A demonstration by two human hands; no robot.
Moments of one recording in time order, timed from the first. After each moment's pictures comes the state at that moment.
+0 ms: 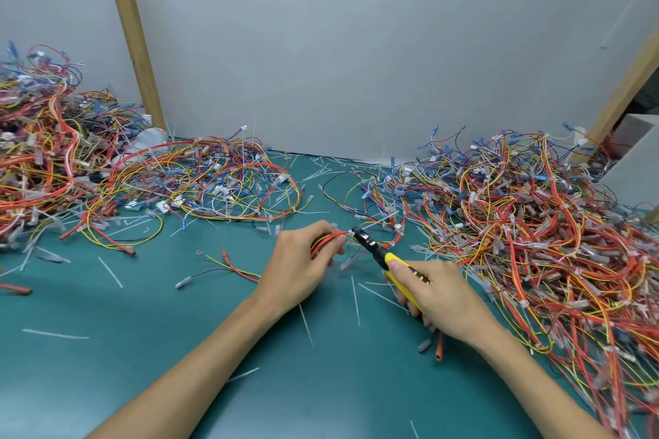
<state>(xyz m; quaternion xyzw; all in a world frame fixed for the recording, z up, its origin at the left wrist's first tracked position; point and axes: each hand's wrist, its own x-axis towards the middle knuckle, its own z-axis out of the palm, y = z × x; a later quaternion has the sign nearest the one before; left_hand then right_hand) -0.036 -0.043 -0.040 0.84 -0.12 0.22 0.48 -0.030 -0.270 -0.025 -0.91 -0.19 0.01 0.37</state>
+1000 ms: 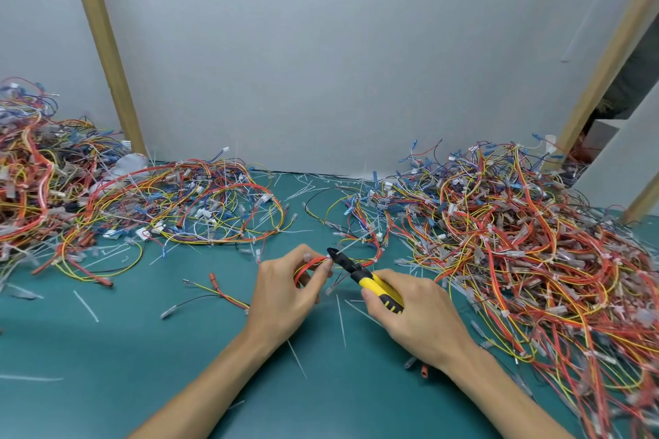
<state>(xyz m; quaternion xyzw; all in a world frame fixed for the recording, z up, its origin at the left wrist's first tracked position) -0.044 -0.056 -0.045 0.81 -0.10 0.29 0.50 -0.038 -0.265 -0.036 -0.94 -0.22 -0.16 0.22</state>
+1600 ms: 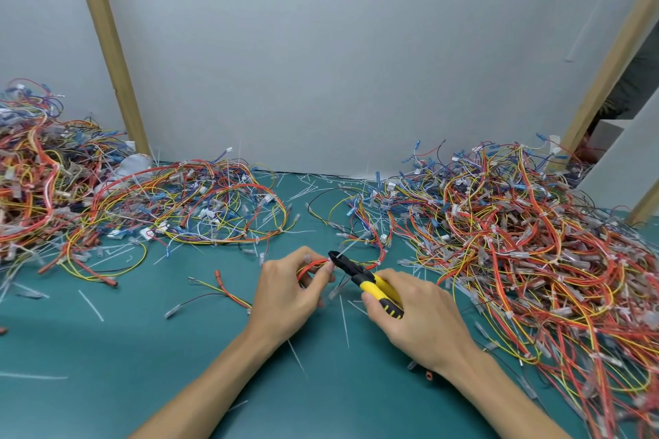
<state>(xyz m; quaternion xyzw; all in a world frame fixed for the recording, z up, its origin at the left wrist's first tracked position) -0.044 -0.054 -0.046 0.82 -0.08 0.23 0.52 -0.041 -0.261 -0.036 -0.95 -0.21 -0.16 0.17</state>
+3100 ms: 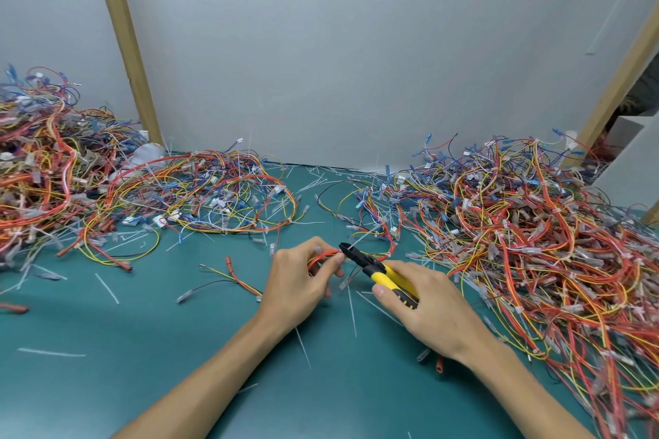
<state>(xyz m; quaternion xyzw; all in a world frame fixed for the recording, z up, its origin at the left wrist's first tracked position) -0.042 -0.054 -0.047 0.81 -0.09 0.22 0.54 -0.040 -0.269 -0.026 -0.94 -0.23 -0.06 0.25</state>
